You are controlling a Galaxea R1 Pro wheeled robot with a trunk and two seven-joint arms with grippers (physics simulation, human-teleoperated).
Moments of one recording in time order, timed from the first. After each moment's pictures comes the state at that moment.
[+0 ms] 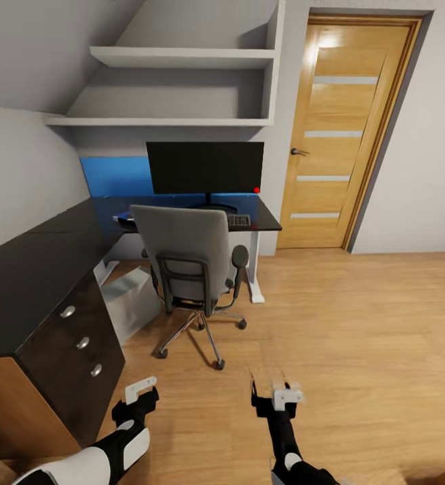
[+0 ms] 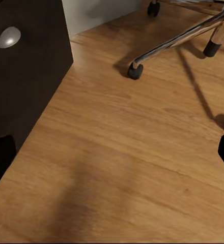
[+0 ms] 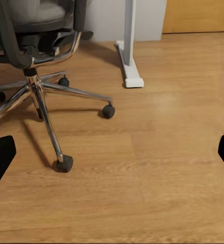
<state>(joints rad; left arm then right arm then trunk) -0.66 -0.03 -0.68 -0.10 0.92 -0.36 0.31 -0.53 0.12 0.67 -0.21 -0.44 -0.69 -0.33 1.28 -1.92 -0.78</state>
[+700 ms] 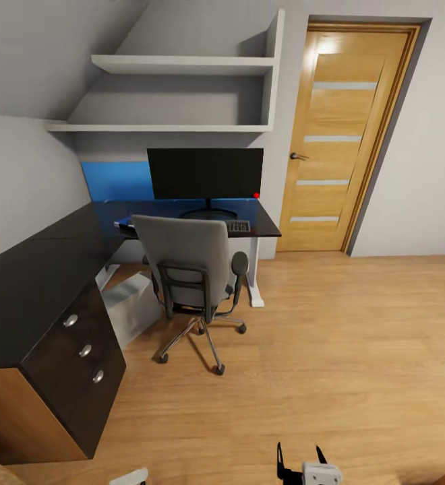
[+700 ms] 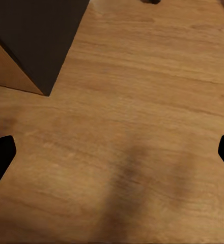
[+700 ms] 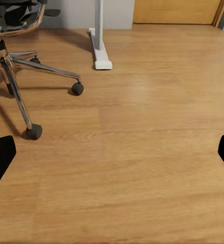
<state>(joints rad) -0.36 -0.05 -0.69 -0.06 0.82 -0.54 0.31 -0.36 0.12 0.67 0.01 -0.43 -1.03 -0.37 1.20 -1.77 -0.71</state>
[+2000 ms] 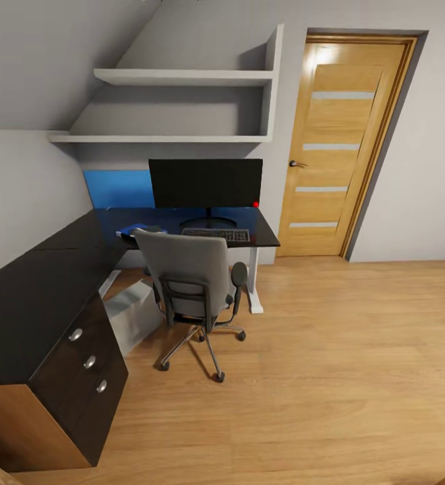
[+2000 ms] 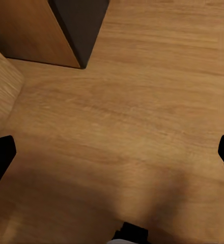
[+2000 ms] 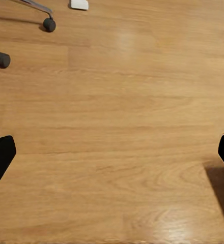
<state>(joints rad) -0.10 -0.05 -0.69 -0.02 0.79 -0.81 0.30 -0.13 0.01 0.67 0.02 -0.44 -1.04 -0.36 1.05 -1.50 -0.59</state>
